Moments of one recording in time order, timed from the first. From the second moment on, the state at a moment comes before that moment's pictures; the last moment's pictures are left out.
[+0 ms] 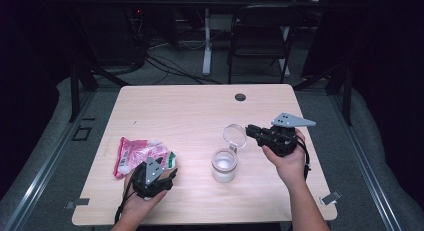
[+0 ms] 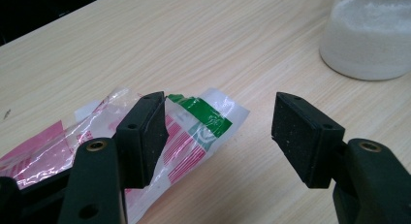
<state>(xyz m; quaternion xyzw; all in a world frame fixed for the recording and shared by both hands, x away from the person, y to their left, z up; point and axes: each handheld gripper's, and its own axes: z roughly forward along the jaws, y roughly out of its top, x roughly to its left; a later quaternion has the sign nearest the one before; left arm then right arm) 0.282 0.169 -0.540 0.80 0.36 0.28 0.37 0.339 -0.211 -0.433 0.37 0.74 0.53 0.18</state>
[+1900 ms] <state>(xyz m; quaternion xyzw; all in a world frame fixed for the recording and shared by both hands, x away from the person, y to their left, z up) 0.280 0.166 -0.541 0.81 0.36 0.28 0.38 0.361 -0.214 -0.475 0.41 0.74 0.50 0.17</state>
